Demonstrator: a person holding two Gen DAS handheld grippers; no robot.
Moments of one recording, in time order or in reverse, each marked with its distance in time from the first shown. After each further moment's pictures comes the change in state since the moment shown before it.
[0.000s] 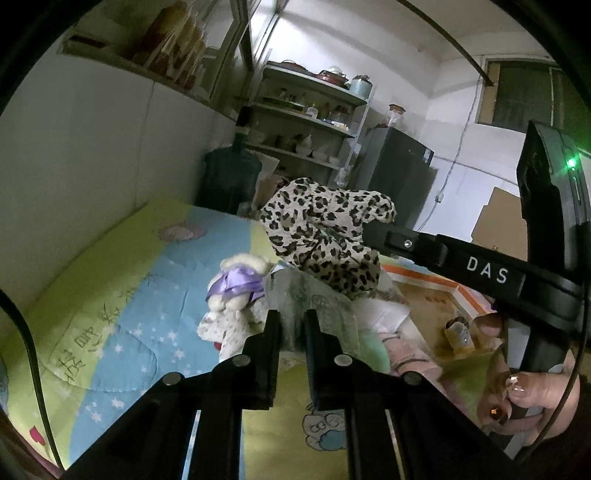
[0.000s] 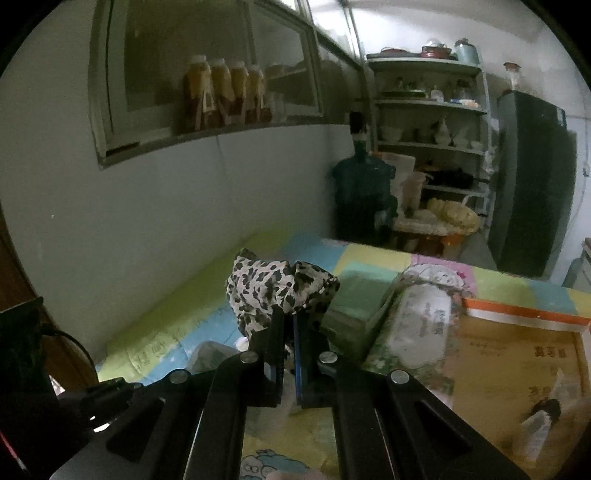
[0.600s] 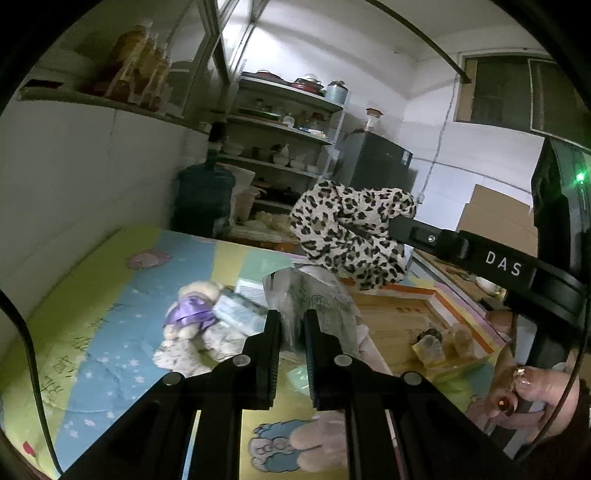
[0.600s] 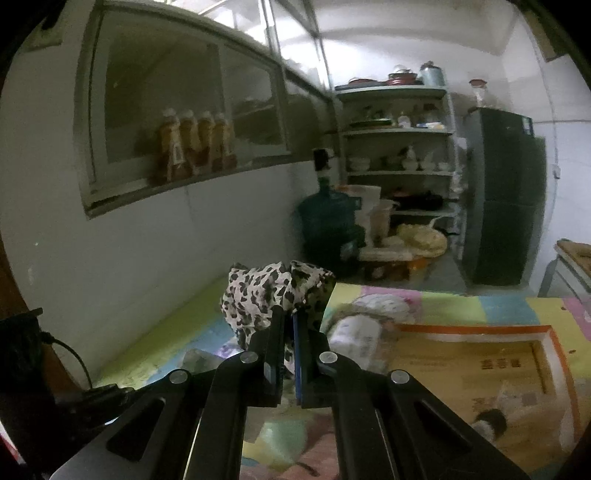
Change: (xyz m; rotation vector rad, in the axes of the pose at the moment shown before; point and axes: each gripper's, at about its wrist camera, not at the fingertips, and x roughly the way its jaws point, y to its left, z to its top) left arm 0.007 -0.044 0.018 0.060 -0.033 -0.061; right arm -0.063 -0.040 0.011 0.050 -0.133 -0.099
